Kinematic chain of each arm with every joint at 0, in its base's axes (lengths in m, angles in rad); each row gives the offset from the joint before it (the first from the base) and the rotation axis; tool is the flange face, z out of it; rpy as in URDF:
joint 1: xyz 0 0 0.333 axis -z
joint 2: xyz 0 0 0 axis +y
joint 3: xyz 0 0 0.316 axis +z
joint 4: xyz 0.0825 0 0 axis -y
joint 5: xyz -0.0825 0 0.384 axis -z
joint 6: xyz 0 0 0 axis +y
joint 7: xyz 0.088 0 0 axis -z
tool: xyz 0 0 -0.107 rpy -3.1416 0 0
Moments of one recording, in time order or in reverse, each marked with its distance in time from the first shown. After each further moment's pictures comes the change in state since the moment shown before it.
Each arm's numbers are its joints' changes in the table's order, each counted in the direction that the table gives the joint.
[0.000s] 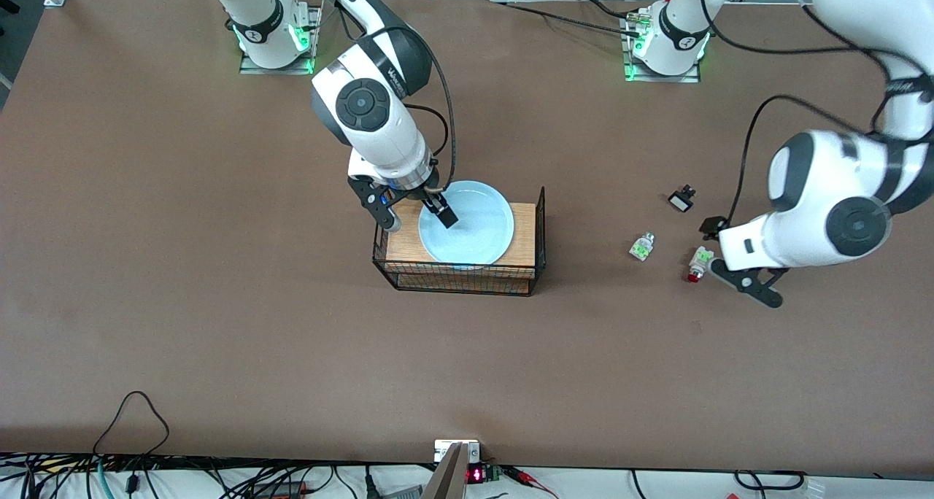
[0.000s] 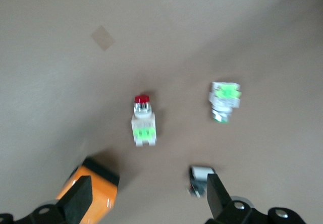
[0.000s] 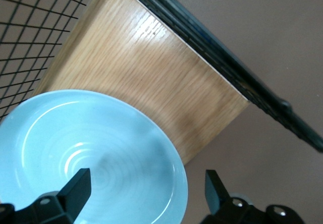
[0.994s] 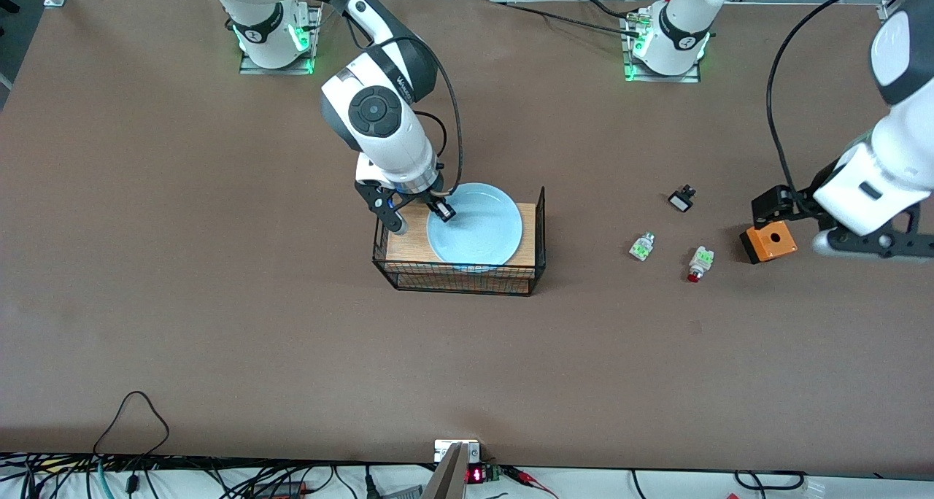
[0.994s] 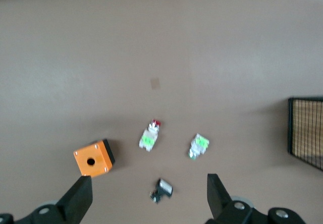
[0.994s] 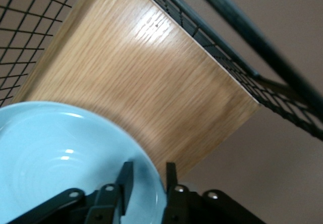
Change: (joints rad) left arm 0.018 -0.266 0.017 0.024 0.048 -0.023 -0.466; right arm -0.015 0.029 0.000 0.000 0.029 -0.031 0.001
